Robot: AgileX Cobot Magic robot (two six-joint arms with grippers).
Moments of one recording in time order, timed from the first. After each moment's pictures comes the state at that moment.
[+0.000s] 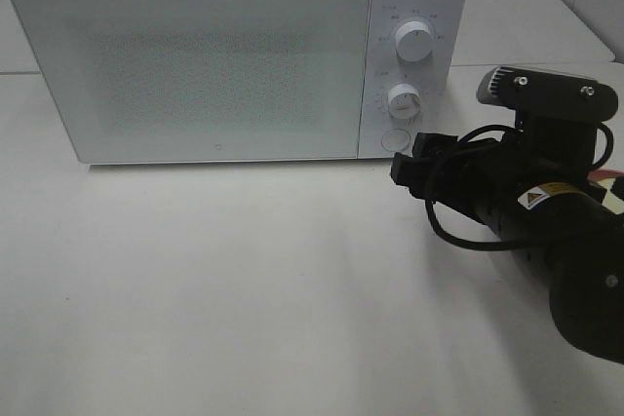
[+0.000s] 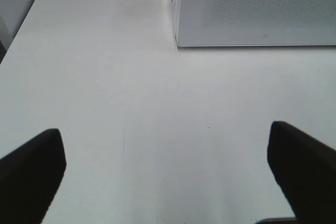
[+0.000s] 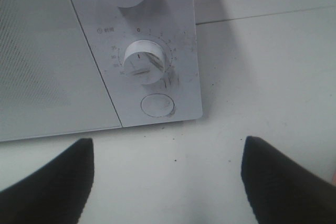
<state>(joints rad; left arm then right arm) 0.00 0.00 -0.50 -0.07 1.04 0.02 0.82 1.62 -0.39 0.96 -1.02 -0.18</state>
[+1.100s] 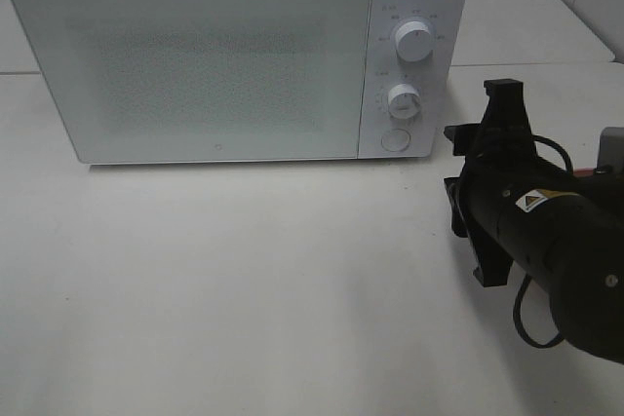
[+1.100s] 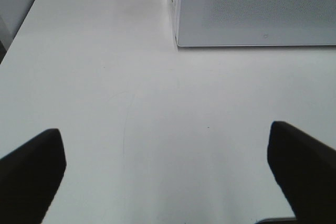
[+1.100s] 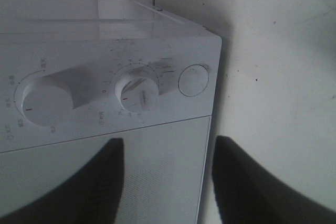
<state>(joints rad) 0.00 0.00 -0.50 -0.07 1.04 0.02 0.82 1.62 -0.39 0.96 -0.99 1.13</state>
